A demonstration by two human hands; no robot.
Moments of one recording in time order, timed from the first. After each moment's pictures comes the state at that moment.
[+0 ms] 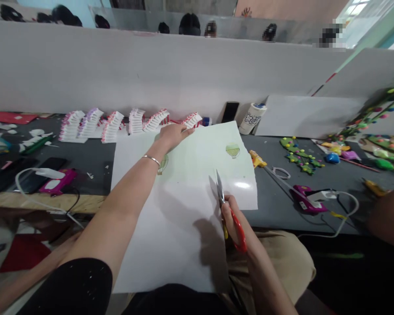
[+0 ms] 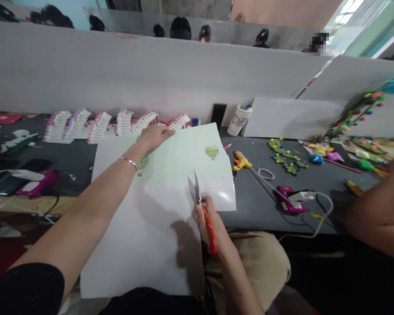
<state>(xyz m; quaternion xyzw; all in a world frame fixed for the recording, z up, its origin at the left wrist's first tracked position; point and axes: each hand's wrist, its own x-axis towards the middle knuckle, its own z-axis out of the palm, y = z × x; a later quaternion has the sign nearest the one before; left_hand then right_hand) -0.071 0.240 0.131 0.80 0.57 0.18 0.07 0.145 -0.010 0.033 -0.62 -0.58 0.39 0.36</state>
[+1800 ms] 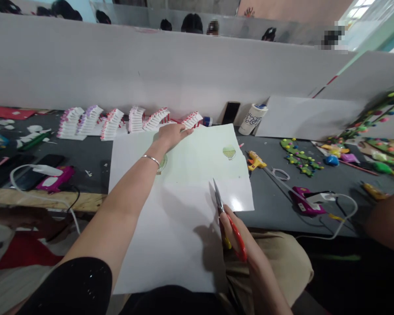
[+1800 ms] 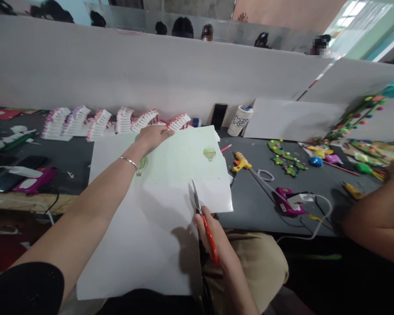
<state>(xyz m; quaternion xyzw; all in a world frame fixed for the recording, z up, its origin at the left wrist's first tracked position) -0.071 0.240 0.125 0.79 0.59 0.17 0.06 0.157 -0.026 0.019 -0.62 -0.60 0.38 0.32</state>
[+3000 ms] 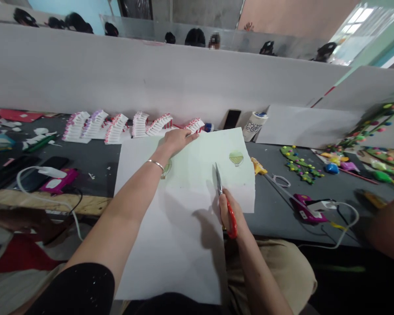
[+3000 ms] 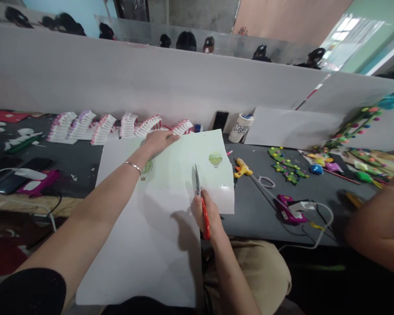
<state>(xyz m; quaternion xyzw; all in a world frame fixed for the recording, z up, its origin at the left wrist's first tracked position) -0.067 0.231 0.132 0.80 0.56 0.21 0.07 0.142 0.030 0.021 -0.63 -0.61 0.30 0.38</state>
